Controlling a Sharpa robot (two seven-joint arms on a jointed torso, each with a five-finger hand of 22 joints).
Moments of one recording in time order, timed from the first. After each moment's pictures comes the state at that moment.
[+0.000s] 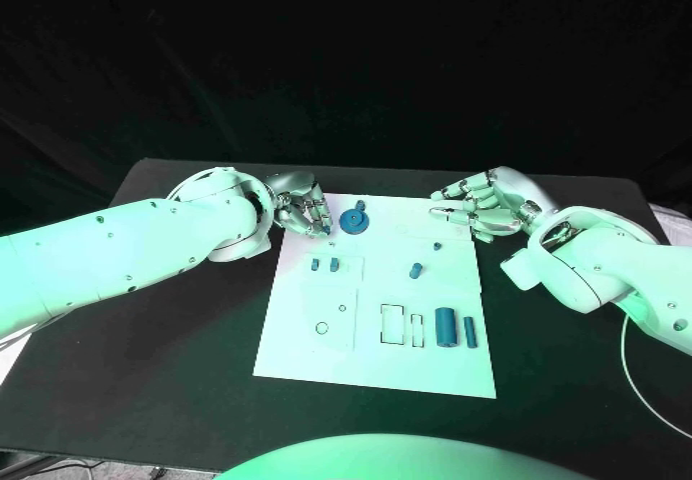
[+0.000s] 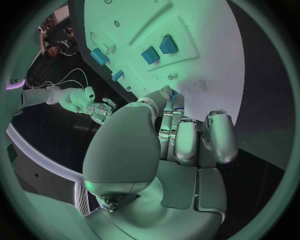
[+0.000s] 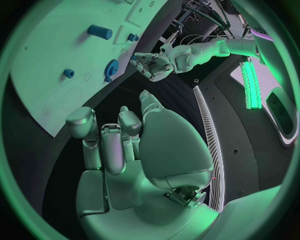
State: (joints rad) left arm 1.25 -0.75 -0.01 1.41 -1.27 -0.10 -0.17; left_hand 1.44 -0.16 0.47 0.06 0.09 1.16 0.11 0.12 0.15 1.27 0.04 0.11 0.11 1.47 -0.03 1.32 1.11 0.08 1.46 0.07 1.27 1.31; right arm 1.05 -0.94 0.16 1.63 -0.91 -0.36 0.04; right_hand 1.35 -0.07 0.02 0.22 0.26 0.99 0.15 0.07 0.07 1.34 0.05 1.03 1.20 1.47 -0.02 1.43 1.31 0.12 1.23 0.09 1.20 0.95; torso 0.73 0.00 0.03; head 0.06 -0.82
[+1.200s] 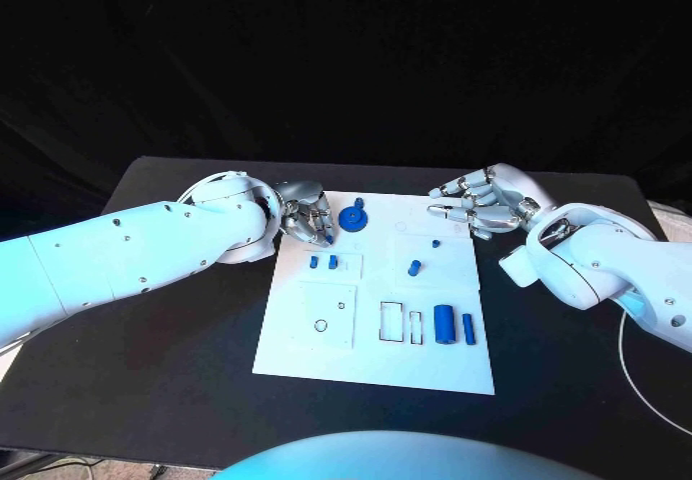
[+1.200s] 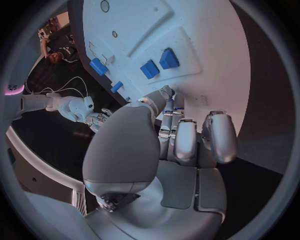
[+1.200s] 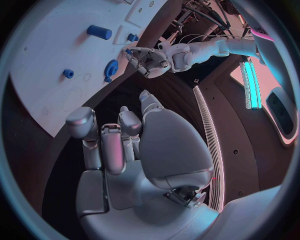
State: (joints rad) left arm 1.24 -0.71 -0.03 1.38 -1.31 -0.03 -0.18; left_hand 1.44 -0.17 0.47 0.06 0.09 1.16 0.11 0.11 0.15 1.27 0.04 0.11 0.11 1.47 -0.03 1.32 1.11 0.08 1.46 0.07 1.27 1.31; right arm 1.05 -0.94 0.16 1.63 -0.91 -0.36 0.04; right_hand 1.35 -0.07 0.02 0.22 0.26 0.99 0.15 0.07 0.07 1.34 0.05 1.03 1.20 1.47 -0.02 1.43 1.31 0.12 1.23 0.09 1.20 0.95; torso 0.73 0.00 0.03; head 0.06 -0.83
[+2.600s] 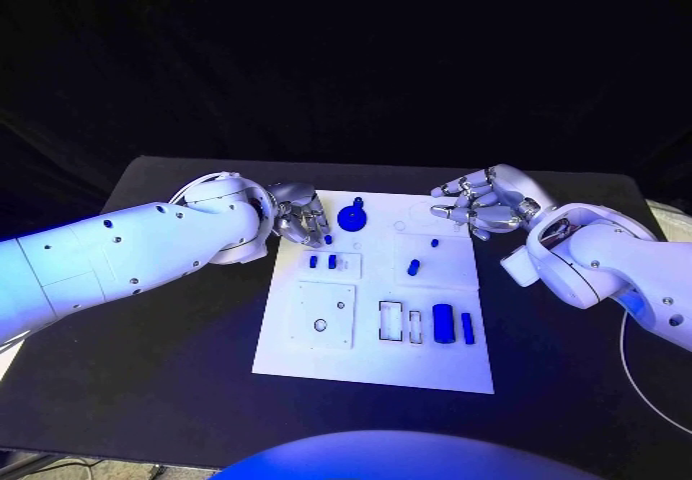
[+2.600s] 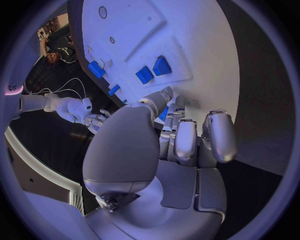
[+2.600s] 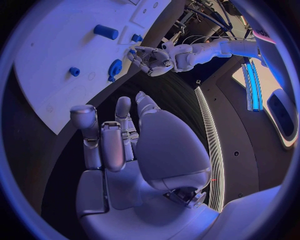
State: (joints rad) left arm 1.24 -0.74 -0.03 1.39 -1.30 -0.02 -0.20; left_hand 1.41 -0.20 0.49 0.04 0.09 1.02 0.14 0.07 0.10 1.23 0.07 0.07 0.10 1.47 -0.02 1.32 1.09 0.08 1.47 0.08 1.24 1.31; right arm 1.05 -0.94 0.16 1.61 -0.94 -0.36 0.03; right_hand 1.42 -0.05 0.05 0.19 0.26 0.99 0.14 0.07 0.07 1.12 0.06 0.59 0.88 1.47 -0.02 1.36 1.26 0.13 1.19 0.09 1.15 0.87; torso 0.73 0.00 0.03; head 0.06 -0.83
